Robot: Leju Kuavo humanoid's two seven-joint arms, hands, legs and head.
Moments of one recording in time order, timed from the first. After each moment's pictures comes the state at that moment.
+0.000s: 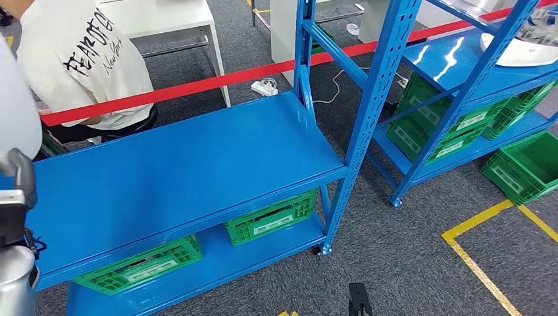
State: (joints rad) left arm -0.64 0.08 -0.20 -0.99 -0.38 0.45 -0.70; right arm -0.04 0.21 -0.98 -0.18 0.64 0.04 -0.12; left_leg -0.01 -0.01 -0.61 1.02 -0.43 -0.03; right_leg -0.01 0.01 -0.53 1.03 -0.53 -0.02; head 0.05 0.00
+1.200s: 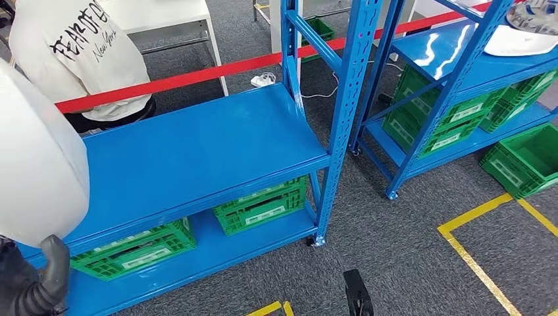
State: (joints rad) left arm -0.18 0.11 -0.31 -1.67 -0.39 0.30 -0.70; right arm -0.07 0.16 -0.92 -0.18 0.76 0.09 -0.21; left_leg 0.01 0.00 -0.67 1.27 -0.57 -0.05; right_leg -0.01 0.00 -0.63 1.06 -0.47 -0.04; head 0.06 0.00
